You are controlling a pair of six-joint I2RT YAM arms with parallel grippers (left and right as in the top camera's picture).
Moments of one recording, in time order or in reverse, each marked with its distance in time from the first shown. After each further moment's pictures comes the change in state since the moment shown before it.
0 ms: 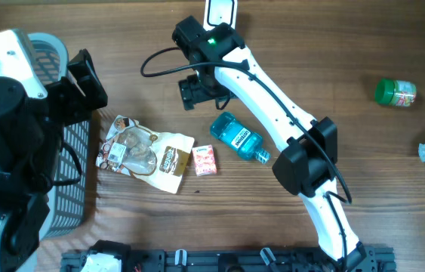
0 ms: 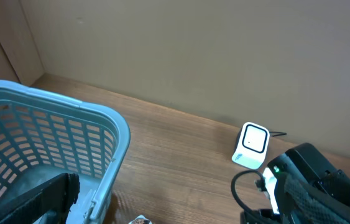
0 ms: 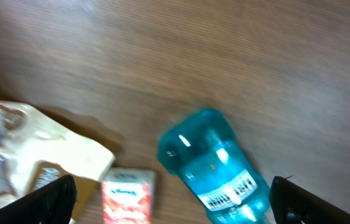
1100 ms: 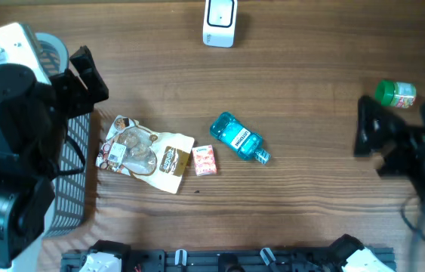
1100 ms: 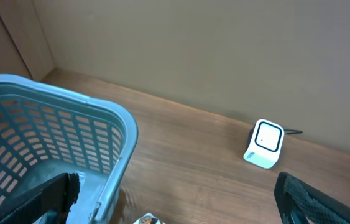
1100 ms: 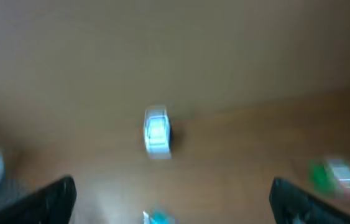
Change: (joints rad) left arm 0.000 0.043 0.000 -0.005 -0.039 -0.006; right arm -0.021 -1.388 -0.600 0.387 0.464 0.082
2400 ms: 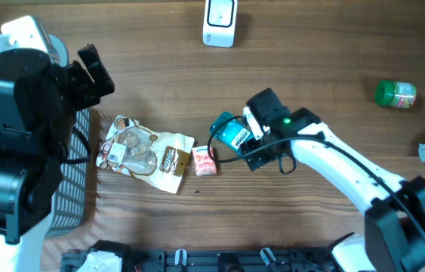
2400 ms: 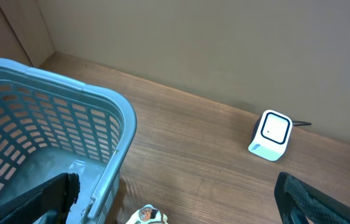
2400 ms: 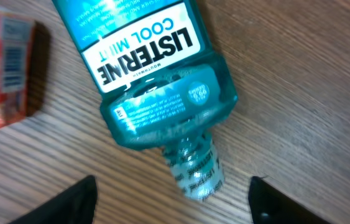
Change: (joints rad) left arm 0.000 0.048 -0.001 -0.021 -0.005 -0.032; right arm -0.109 0.663 -0.734 0.322 -0.559 -0.392
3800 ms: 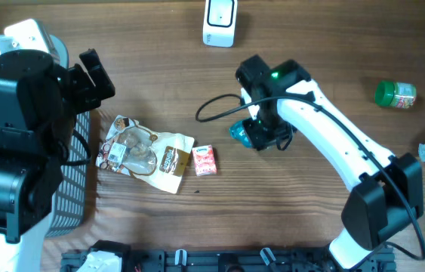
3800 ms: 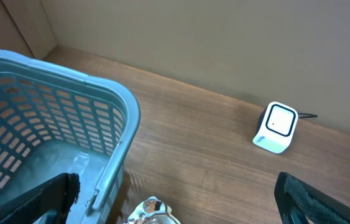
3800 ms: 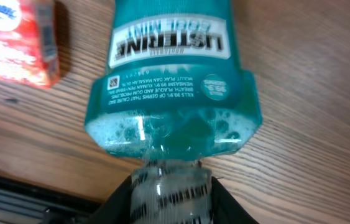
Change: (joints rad) left arm 0.000 0.002 0.000 -0.033 0.000 0.000; right arm -0.001 0.190 0.536 -0.607 0.004 0.084
